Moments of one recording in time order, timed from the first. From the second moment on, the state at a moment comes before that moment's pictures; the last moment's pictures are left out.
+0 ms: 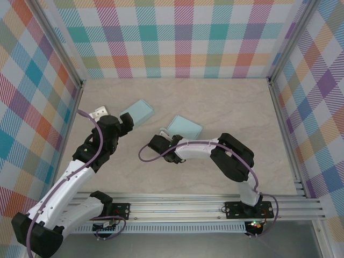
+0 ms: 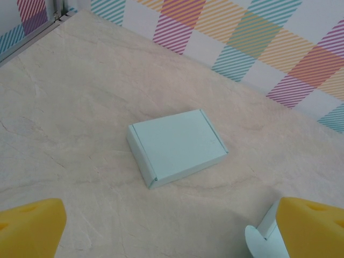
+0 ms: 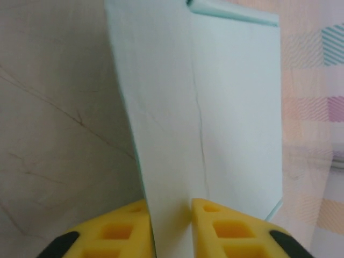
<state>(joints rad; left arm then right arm) -0.44 0.90 0.85 -0.48 -0.49 -0.64 1.05 2.01 1.30 -0.54 0.82 -0.08</state>
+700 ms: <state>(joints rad) -0.44 0.90 0.86 -0.48 -0.47 -0.62 1.01 1.91 1.38 -0.64 0.67 -0.16</state>
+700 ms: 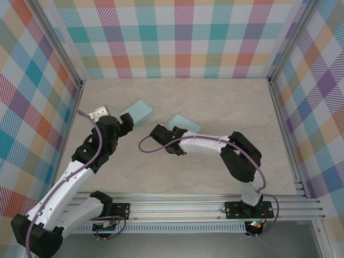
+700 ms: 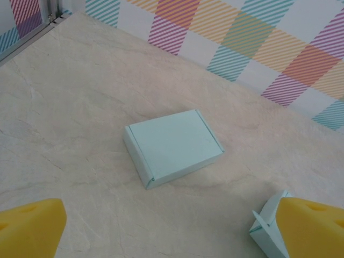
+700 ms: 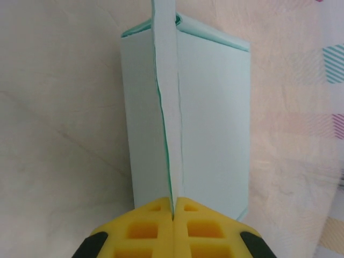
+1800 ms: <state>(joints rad) -0.29 1.47 1.03 -0.27 0.52 0.22 0.60 1.89 1.67 -1.06 -0.44 -0.19</state>
